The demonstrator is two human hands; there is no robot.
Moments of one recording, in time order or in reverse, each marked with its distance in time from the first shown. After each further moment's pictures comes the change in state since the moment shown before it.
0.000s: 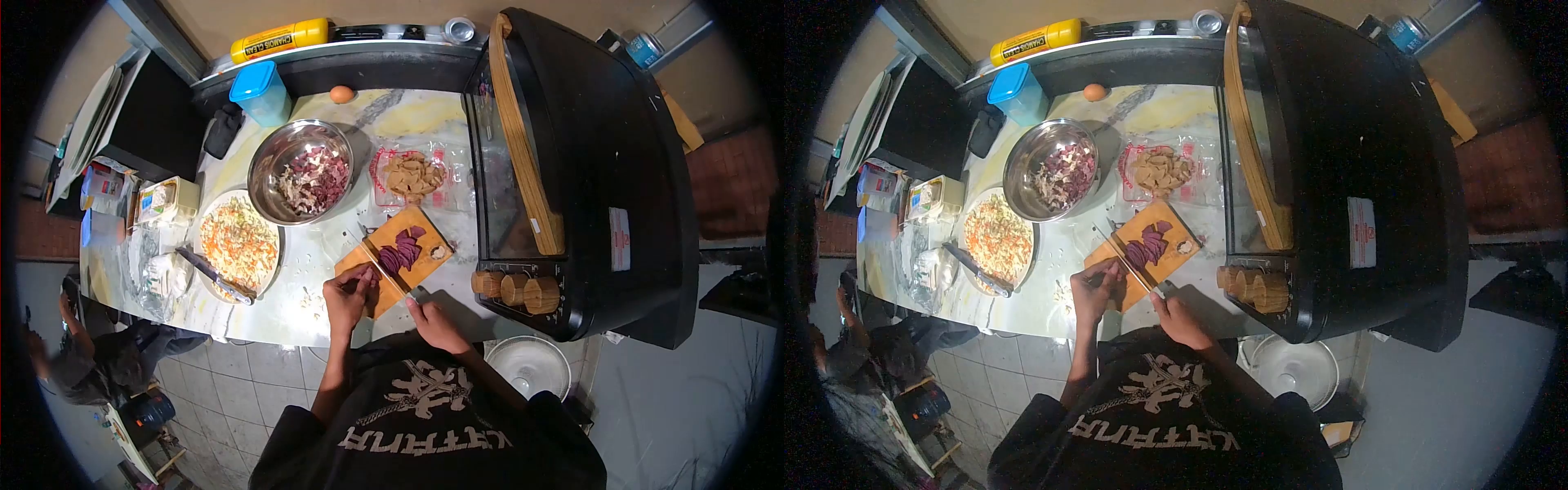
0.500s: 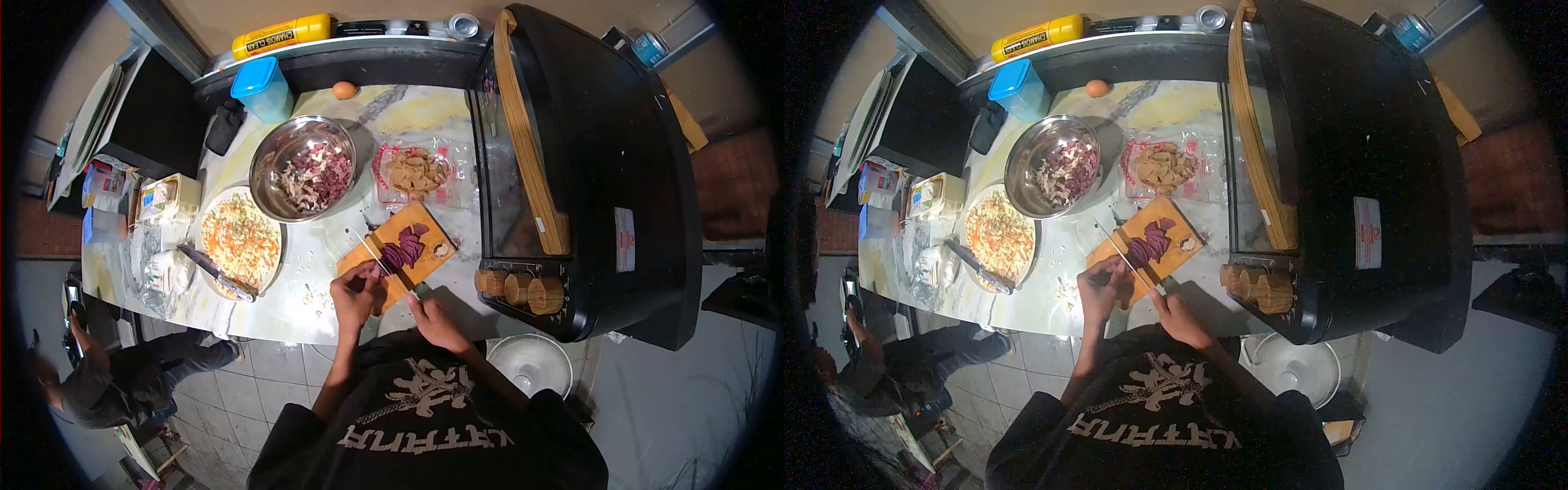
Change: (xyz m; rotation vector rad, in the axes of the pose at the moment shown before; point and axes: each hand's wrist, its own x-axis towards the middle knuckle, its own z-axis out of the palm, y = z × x) left_hand -0.004 -0.005 0.009 -0.032 0.052 -0.046; right_hand 0.002 -0.001 0.004 0.065 -0.009 -0.028
